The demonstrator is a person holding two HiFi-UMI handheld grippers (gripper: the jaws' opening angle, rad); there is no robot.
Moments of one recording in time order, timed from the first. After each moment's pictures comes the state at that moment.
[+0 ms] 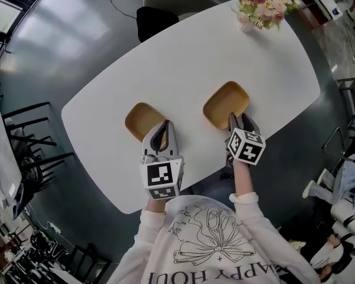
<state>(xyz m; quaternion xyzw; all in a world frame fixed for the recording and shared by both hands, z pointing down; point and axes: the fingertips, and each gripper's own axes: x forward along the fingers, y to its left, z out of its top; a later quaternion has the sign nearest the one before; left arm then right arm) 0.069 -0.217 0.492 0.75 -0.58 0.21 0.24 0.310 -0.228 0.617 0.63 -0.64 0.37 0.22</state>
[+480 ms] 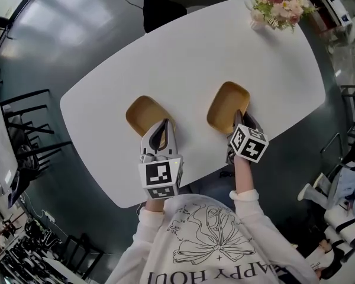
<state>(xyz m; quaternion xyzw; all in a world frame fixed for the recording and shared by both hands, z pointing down) 0.054 -0.210 0.510 0.73 -0.60 0.21 0.26 0.309 -0.237 0.634 0.63 -0.63 0.38 0.23</state>
